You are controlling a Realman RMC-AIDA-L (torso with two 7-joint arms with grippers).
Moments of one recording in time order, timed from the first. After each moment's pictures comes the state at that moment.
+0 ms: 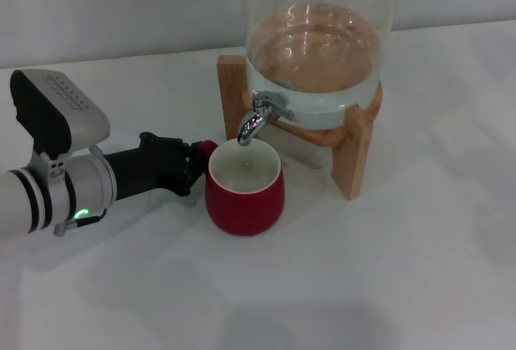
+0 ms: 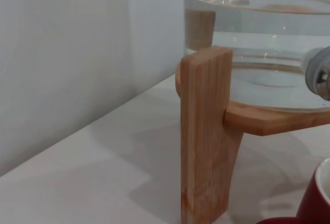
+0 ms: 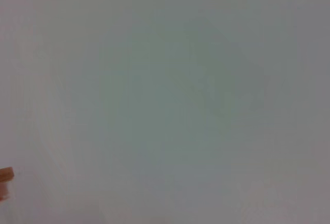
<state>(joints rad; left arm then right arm) -0.75 -2.09 1.28 0.30 -1.65 -0.86 2.01 0.05 2.00 2.64 0.86 -1.28 1.41 -1.70</state>
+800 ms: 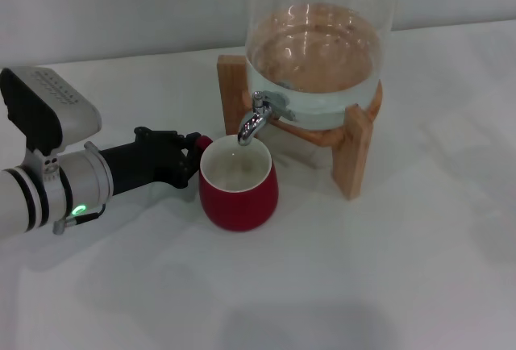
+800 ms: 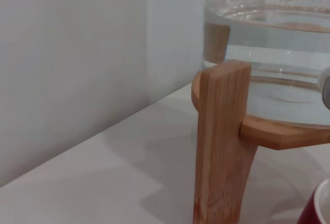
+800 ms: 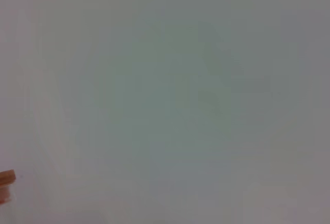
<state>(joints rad) -0.74 -2.09 1.28 0.30 -1.71 -0.86 2.01 0.06 2.00 2.65 0.86 -1.28 1.41 -1.70</state>
